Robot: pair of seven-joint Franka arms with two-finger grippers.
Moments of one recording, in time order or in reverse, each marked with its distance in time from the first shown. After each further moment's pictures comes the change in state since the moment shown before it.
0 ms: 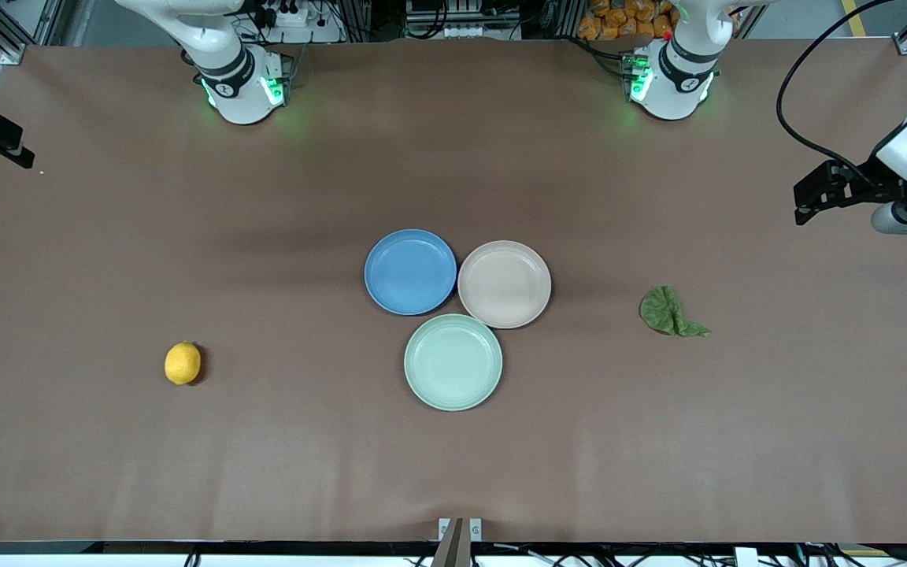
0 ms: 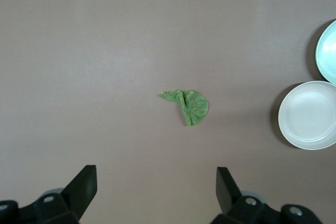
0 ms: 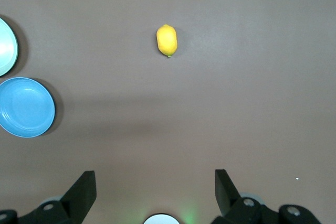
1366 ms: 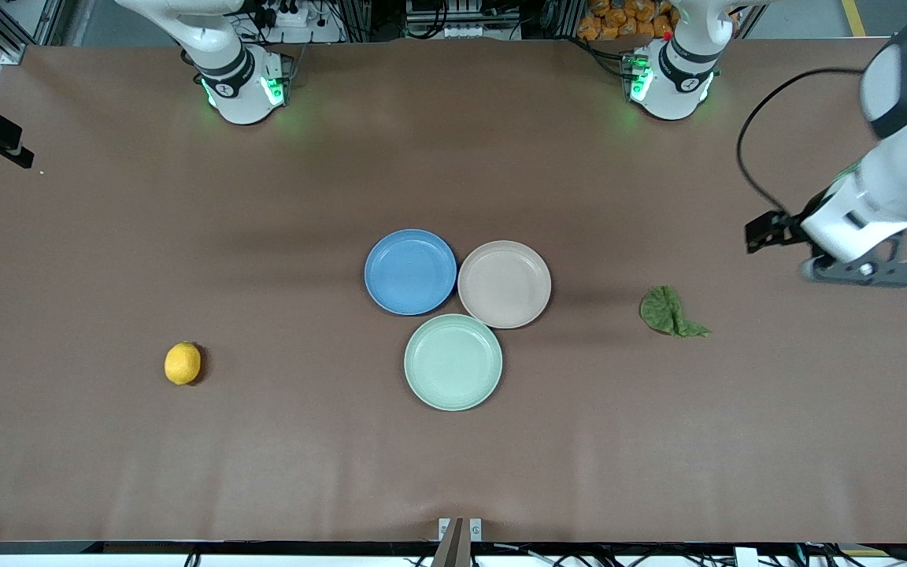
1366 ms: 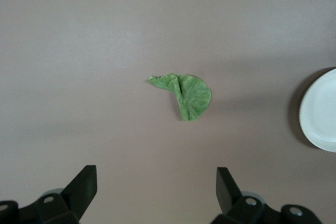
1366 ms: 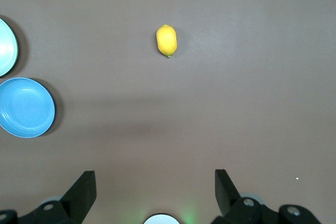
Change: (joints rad) left arm 0.015 0.023 0.006 -0.374 -0.033 0.301 -0.009; right arm 0.000 0.000 -0.001 0.001 0.000 0.000 0.001
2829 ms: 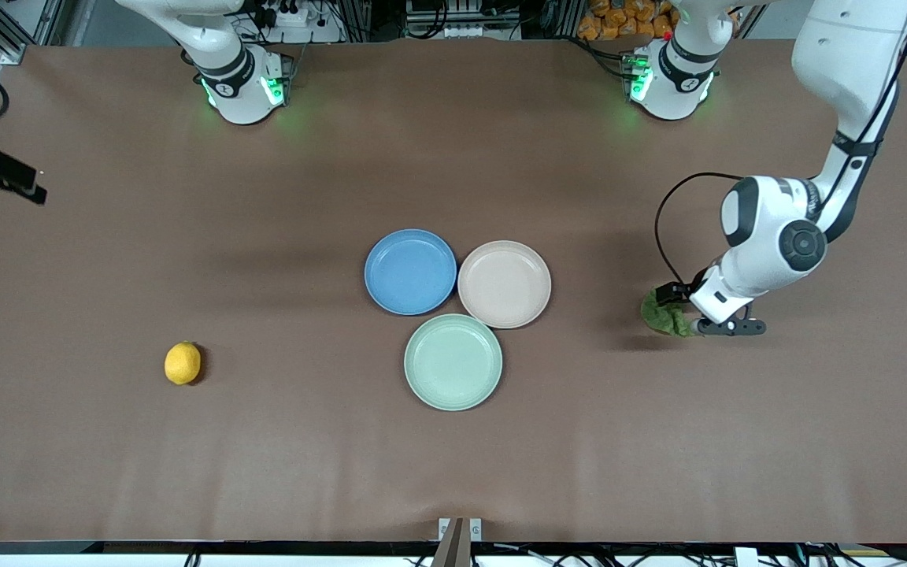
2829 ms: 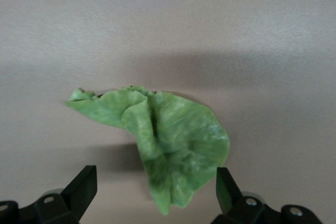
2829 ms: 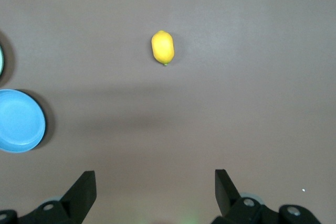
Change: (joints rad) left arm 0.002 0.344 -0.008 -0.292 -0.058 0.638 -0.045; right arm -0.010 0.112 -0.006 -0.014 0.000 0.101 0.002
